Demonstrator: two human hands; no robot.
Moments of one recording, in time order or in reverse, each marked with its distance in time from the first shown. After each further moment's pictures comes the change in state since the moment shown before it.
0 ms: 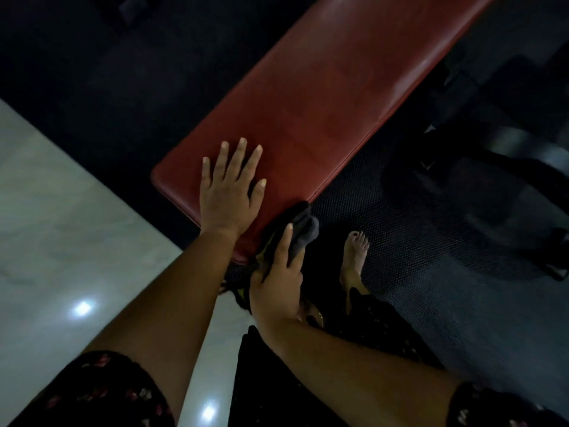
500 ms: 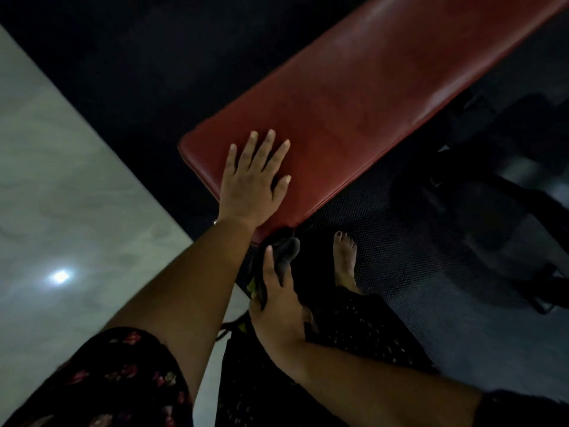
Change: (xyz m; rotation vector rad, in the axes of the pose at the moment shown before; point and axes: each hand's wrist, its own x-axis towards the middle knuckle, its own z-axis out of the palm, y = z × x) left_hand -0.020 -0.001 0.000 0.021 -0.032 -0.026; right_hand -0.035 0.036 0.016 -0.153 -0.203 -0.216
